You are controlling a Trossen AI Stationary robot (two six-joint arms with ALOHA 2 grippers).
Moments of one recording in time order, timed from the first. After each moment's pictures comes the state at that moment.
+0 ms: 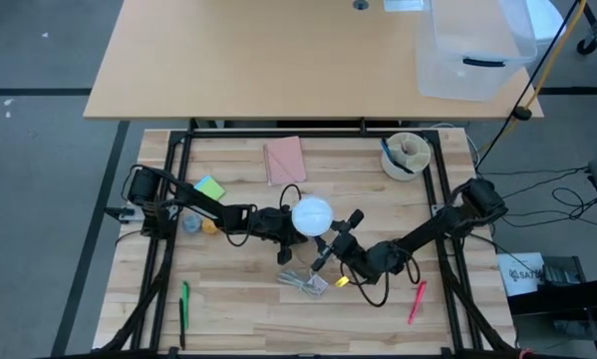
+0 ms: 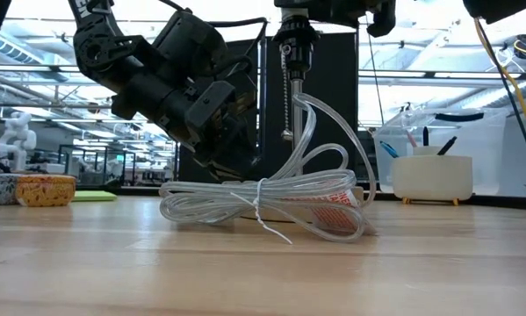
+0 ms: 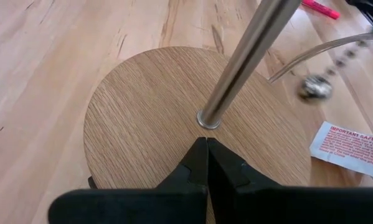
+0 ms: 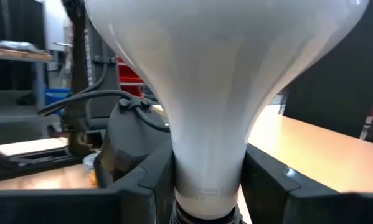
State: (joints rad) left arm -0.04 1.89 0.73 0.53 0.06 -0.24; right arm 0.48 1.78 0.88 1.17 1.15 -0.30
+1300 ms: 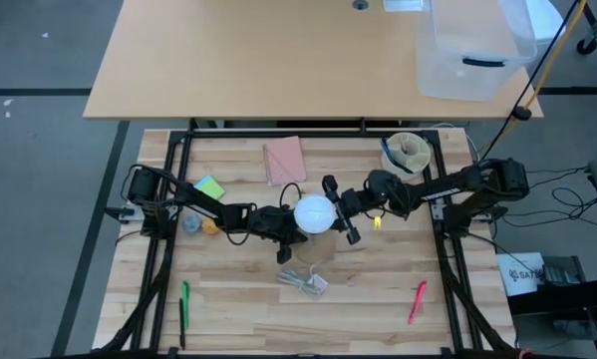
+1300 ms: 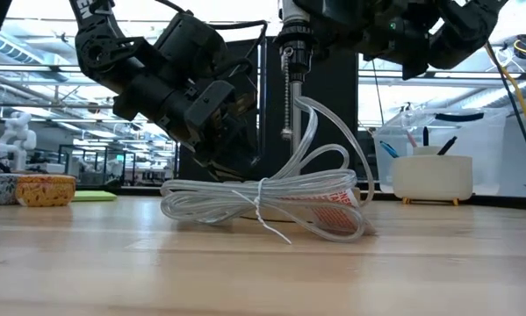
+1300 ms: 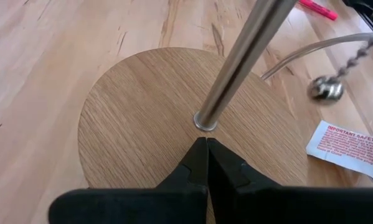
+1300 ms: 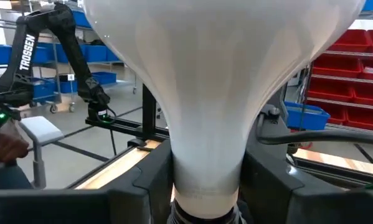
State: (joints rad) left arm -0.04 1.89 0.73 0.53 0.09 -0.25; right arm -0.09 1.51 0.64 0.92 -0.49 -0.05
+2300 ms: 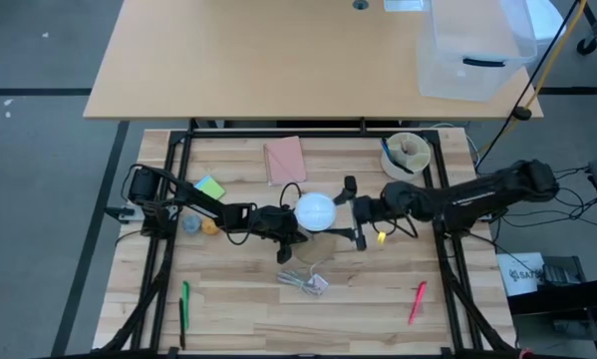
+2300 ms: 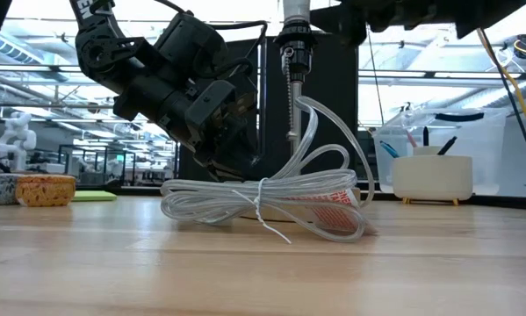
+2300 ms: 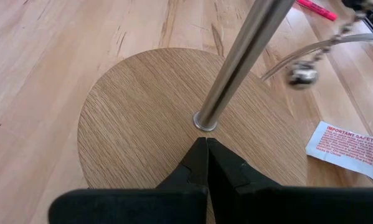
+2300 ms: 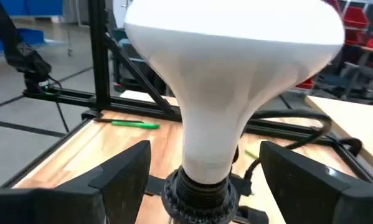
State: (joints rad) left arm -0.04 1.89 0.73 0.53 0.09 -0.25; right arm 0.09 1.22 0.64 0.52 -0.04 -0.10
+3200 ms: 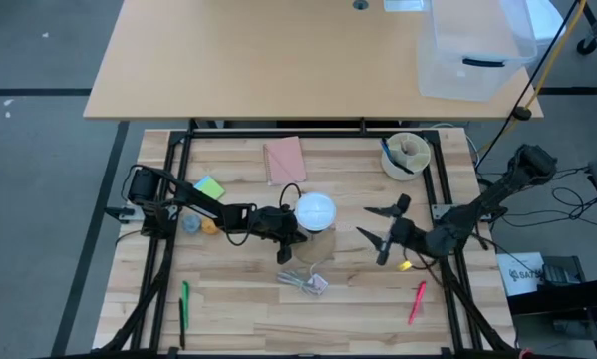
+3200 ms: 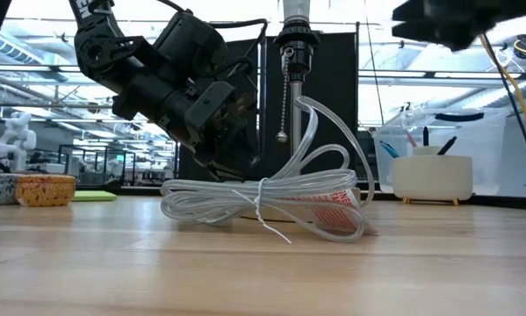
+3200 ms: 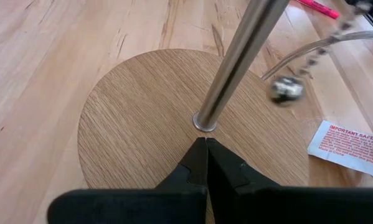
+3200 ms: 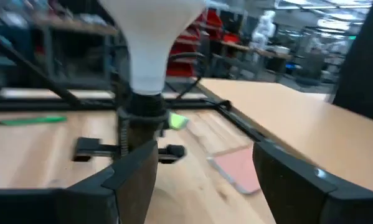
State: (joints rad) left arm -0.04 1.89 0.73 0.53 0.07 -0.23; right arm 0.64 1.01 0.39 0.55 1.05 -0.04
